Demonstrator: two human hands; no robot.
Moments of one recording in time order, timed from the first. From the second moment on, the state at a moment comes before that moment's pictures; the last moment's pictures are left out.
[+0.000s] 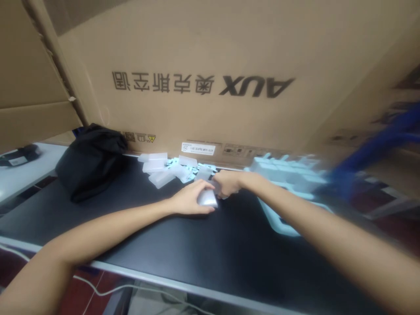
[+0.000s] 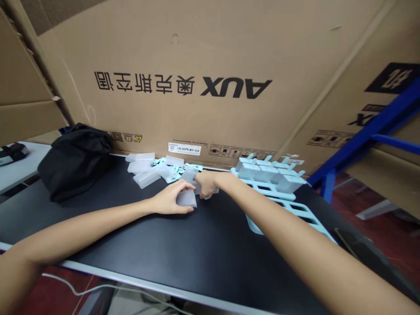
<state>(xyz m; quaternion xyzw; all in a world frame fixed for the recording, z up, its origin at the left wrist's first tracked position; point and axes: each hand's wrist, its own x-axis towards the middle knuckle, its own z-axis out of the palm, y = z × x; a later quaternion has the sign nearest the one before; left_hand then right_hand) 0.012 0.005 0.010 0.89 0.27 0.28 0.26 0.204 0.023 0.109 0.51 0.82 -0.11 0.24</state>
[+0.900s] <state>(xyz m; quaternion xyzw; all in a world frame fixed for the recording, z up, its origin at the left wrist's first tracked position) 0.015 -0.004 0.010 0.93 0.24 0.26 0.01 0.242 0.015 0.143 0.58 0.76 -0.23 0.21</state>
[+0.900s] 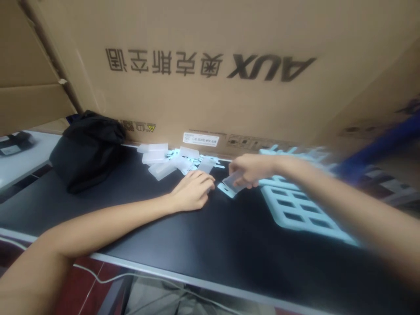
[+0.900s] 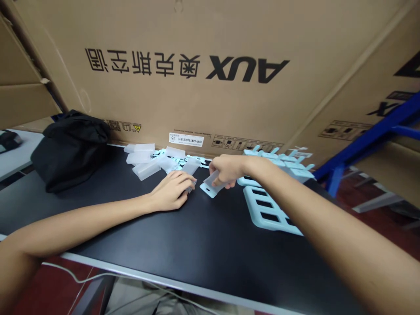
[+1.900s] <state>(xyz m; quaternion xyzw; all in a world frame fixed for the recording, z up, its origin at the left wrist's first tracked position) 0.015 -0.012 0.015 0.93 0.30 0.15 0.11 0.193 -0.026 0.126 0.46 0.85 -0.16 0.19</state>
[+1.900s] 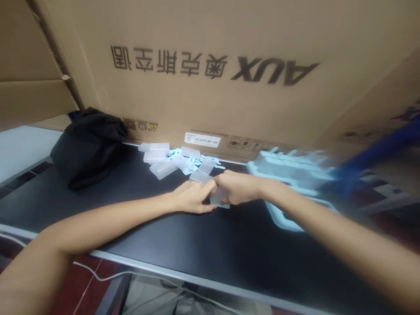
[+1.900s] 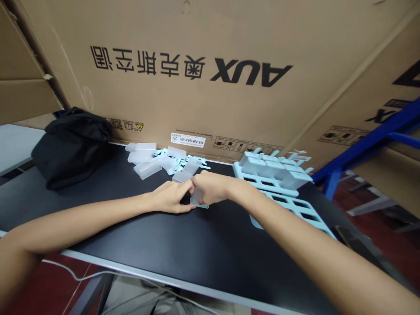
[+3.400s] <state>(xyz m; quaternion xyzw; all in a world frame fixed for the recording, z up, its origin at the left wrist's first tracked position) 0.018 -0.011 0.026 0.93 0.30 0.11 0.17 0.206 -0.039 0.121 0.49 0.84 -0.17 0.14</state>
